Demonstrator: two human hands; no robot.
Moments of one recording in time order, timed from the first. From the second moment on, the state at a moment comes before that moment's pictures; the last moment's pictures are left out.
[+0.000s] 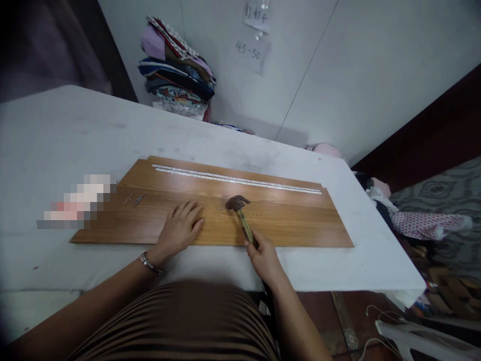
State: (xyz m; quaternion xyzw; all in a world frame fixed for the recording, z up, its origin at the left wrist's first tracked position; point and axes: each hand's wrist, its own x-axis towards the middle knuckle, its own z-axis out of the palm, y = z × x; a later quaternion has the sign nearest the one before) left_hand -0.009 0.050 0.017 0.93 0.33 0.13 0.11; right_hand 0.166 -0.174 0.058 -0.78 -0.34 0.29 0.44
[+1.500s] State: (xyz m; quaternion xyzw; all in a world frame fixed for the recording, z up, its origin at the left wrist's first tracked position) left_hand -0.009 0.051 0.016 0.93 0.33 0.13 0.11; right_hand 0.167 -0.174 0.059 -0.78 -0.34 0.29 0.43
